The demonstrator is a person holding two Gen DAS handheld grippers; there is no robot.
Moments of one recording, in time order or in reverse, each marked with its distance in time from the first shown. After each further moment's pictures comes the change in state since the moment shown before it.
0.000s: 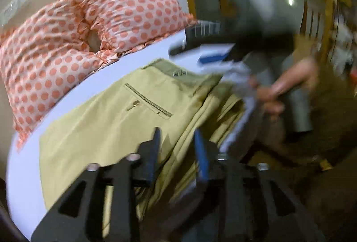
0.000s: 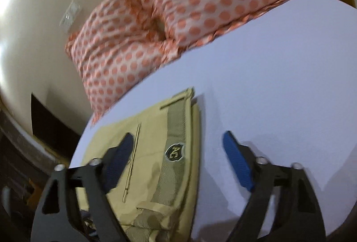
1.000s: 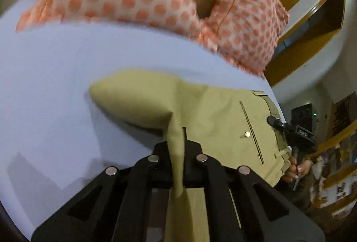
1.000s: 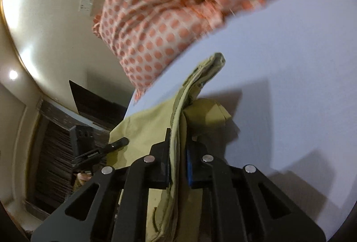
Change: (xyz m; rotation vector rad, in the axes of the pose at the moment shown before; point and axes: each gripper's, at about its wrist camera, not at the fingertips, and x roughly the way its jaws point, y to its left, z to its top) left arm 0.037 0.259 -0.001 -0.780 0.102 -0.133; right arm 0.049 -0.009 0.057 0.038 0.260 0.332
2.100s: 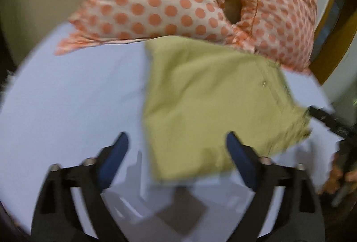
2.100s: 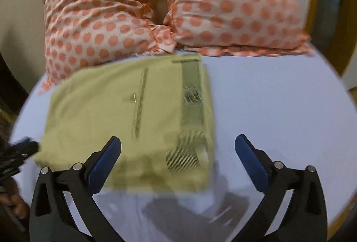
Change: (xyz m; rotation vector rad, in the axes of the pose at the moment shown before) left arm -0.011 -0.033 -0.036 0.091 -0.081 0.434; right arm 0.012 0.117 -0.047 -0.301 -0.092 -0.799
